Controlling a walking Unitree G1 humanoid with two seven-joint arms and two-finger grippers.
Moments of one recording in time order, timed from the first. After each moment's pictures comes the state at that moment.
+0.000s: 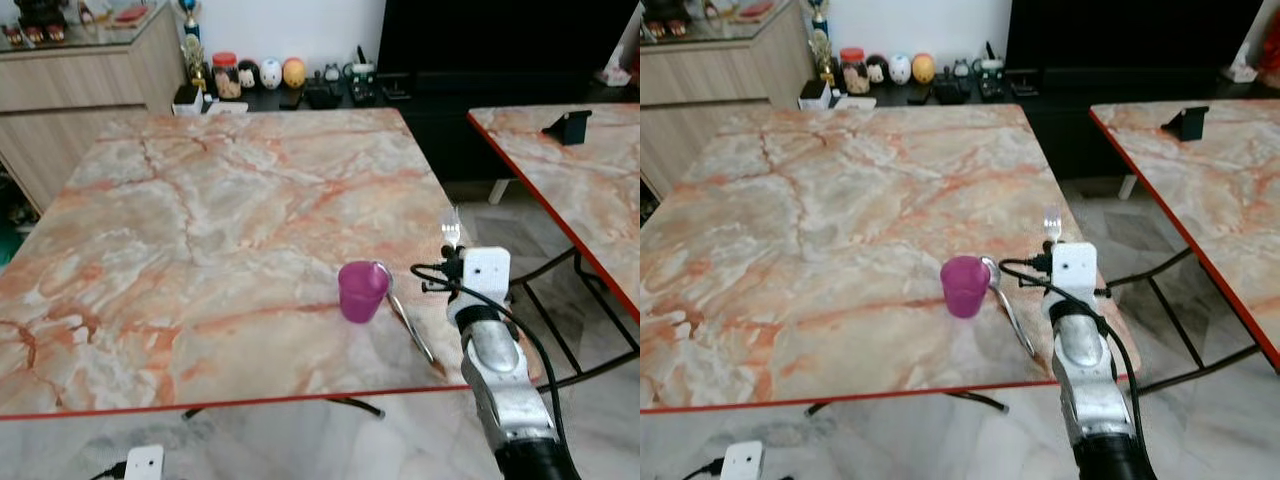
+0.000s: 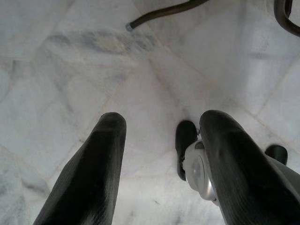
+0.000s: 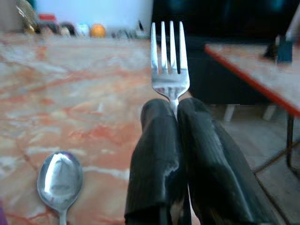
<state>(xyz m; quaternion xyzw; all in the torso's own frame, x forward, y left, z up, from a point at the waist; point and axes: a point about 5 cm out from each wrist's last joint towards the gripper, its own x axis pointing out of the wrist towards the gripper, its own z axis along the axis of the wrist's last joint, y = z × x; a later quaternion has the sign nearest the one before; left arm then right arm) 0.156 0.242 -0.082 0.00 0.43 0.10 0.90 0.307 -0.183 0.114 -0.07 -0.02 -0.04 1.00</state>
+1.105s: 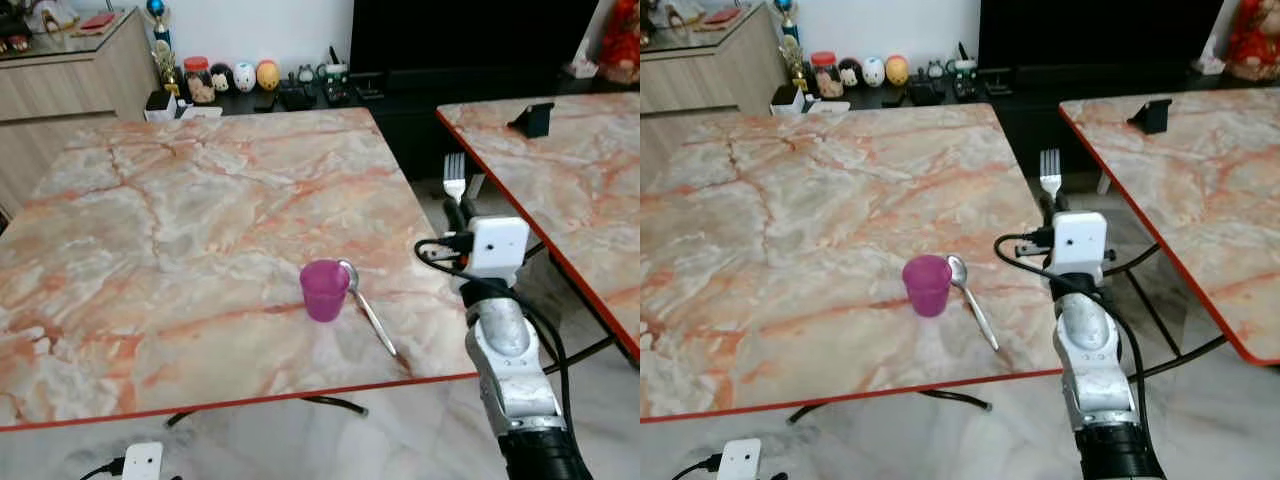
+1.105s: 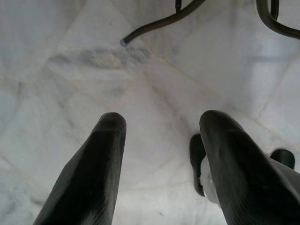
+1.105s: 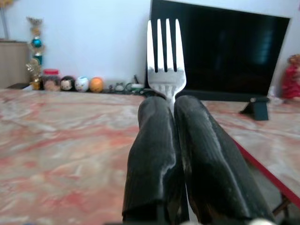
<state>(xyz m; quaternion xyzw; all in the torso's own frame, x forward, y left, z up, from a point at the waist) 0.159 0.248 -0.078 0.03 0.42 0.11 0.90 0.319 -0.165 0.161 -0.07 -0.12 0.00 0.99</state>
